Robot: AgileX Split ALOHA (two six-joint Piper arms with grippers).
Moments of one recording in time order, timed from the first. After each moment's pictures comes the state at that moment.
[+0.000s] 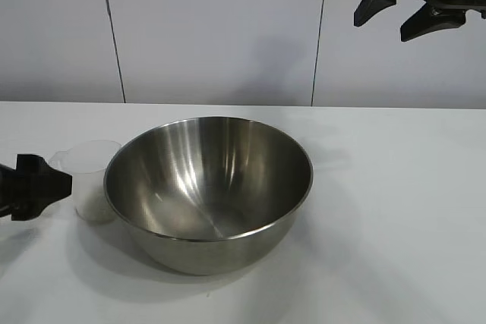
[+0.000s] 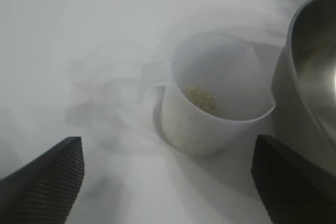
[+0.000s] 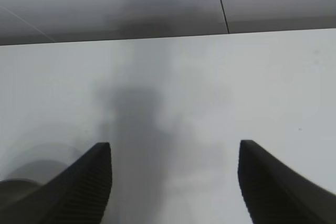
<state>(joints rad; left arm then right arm) -0.29 1.72 -0.27 0.03 -0.79 -0.18 0.08 1.71 -1.32 0.40 0.49 -0.22</state>
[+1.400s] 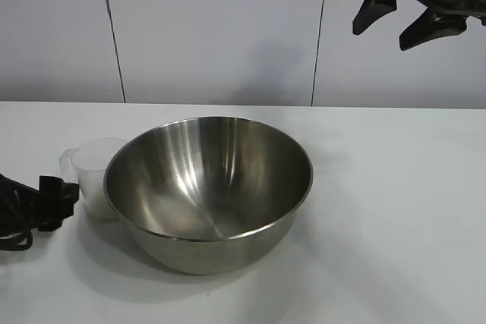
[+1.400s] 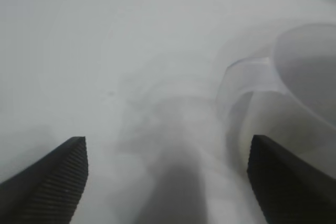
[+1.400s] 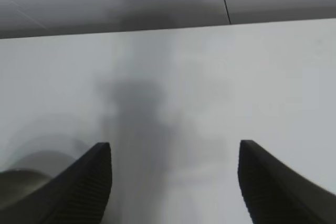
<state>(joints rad) -0.29 2.11 -0.39 -0.11 -1.15 -0.04 0.08 1.71 -1.32 0.40 0.60 -0.21</state>
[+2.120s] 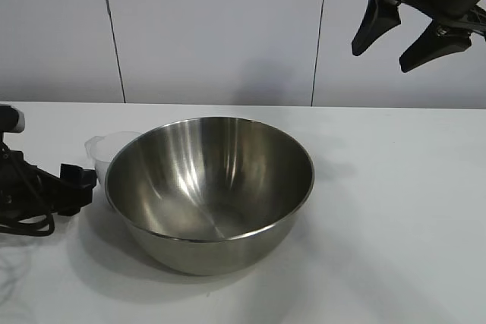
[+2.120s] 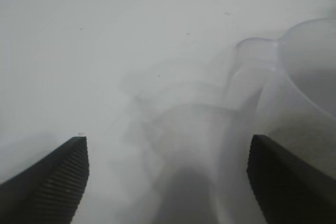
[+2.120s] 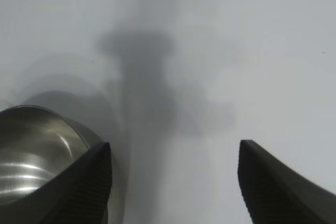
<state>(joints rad) -0.26 2.13 -0.48 -0.09 -1.15 0.02 0.08 1.71 -1.32 0.40 0.71 -0.20</state>
